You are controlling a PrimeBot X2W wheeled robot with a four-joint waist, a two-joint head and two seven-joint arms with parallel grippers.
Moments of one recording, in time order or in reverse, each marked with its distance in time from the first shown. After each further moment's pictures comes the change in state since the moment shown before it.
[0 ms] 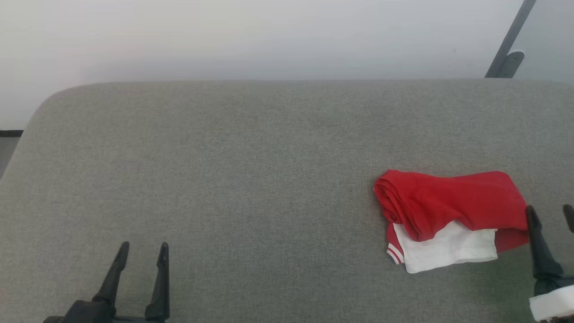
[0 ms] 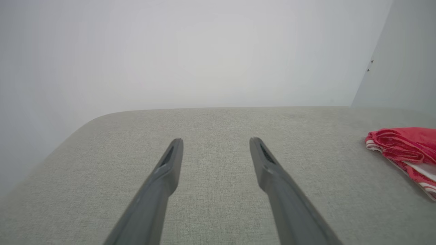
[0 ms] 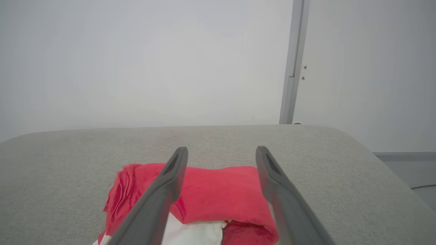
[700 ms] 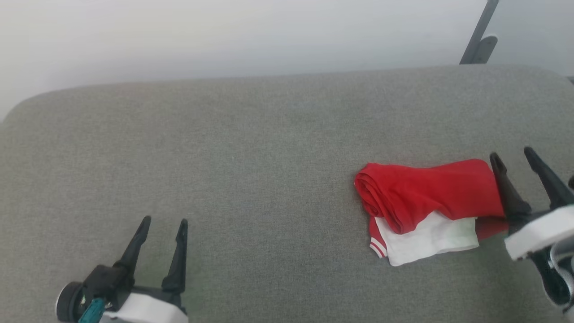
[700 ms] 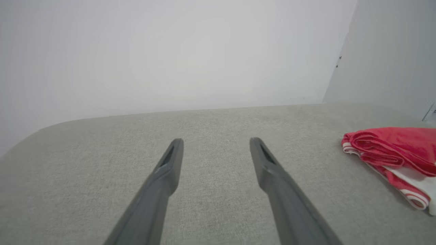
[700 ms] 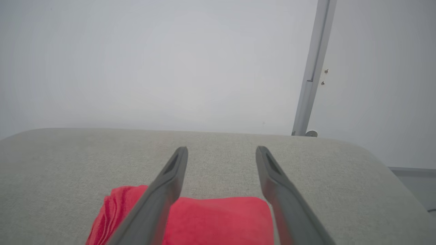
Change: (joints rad) left arm -0.164 0.031 -0.077 0.145 -0.037 0.000 0.000; right arm -0.369 -0.123 0.294 0.277 0.142 0.000 0.000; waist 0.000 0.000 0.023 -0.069
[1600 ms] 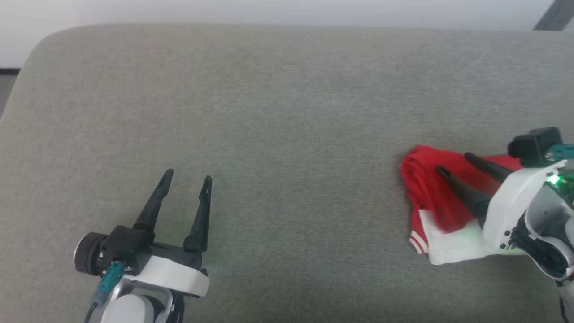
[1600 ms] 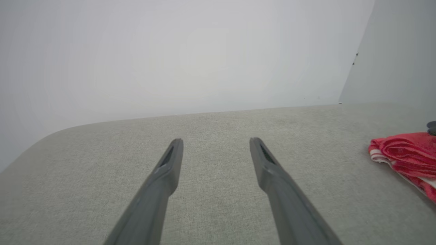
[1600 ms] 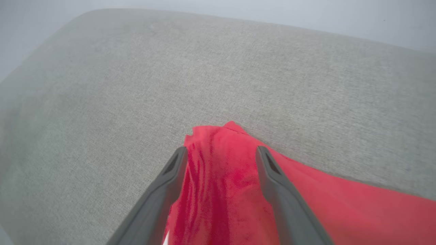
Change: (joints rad) left arm -0.132 -0.025 -0.057 -0.032 0.043 0.000 0.000; right arm -0.086 -0.085 0.161 -0.241 0.161 0.000 0.602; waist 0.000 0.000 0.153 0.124
